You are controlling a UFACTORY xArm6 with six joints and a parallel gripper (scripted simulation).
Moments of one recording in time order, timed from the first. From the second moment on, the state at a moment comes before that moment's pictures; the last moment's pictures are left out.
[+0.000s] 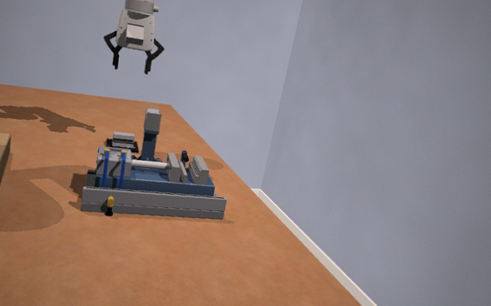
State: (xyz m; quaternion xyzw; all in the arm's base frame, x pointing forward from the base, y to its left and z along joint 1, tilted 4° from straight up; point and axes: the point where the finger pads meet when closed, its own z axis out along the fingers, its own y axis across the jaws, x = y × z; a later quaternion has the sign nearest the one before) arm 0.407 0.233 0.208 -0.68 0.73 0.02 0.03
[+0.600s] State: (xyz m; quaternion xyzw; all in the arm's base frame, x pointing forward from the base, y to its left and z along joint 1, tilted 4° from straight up) arm 0.407 0.233 0.201 -0.68 0.73 0.02 0.03
